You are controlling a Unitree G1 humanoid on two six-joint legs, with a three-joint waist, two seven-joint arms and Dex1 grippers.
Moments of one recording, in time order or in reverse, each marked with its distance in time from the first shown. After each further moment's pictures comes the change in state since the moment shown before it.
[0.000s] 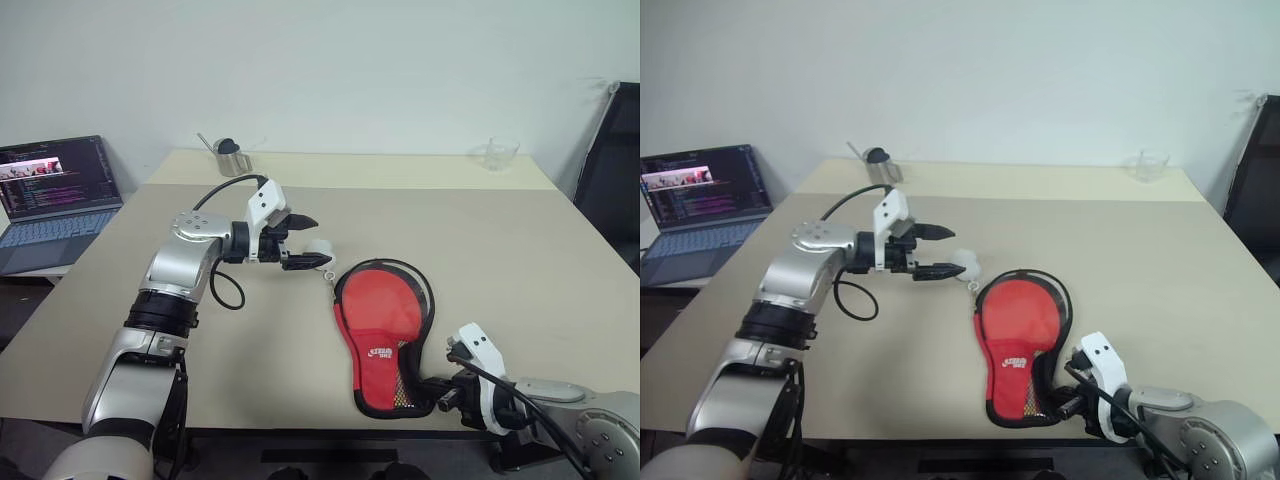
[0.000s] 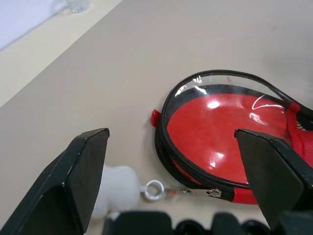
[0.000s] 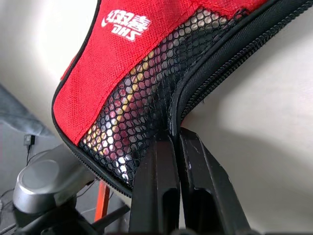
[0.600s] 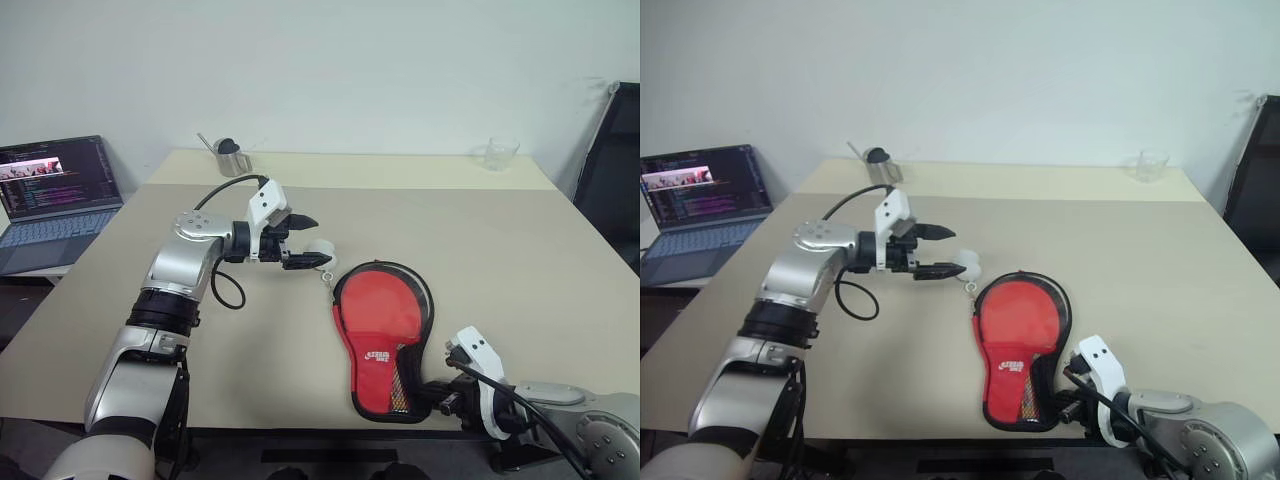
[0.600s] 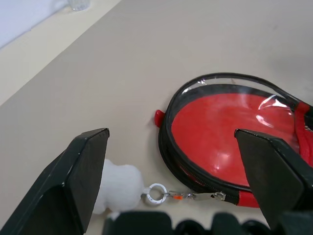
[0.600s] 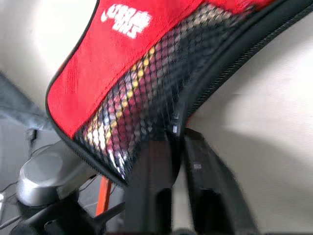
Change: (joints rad) left arm -0.010 -0.009 -0.001 0.030 0.011 -0.007 0.000; right arm 0.004 -0.008 -0.015 -0.010 0.040 0.012 0.015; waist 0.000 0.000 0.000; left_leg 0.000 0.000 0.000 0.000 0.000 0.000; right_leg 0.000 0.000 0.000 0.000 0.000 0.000
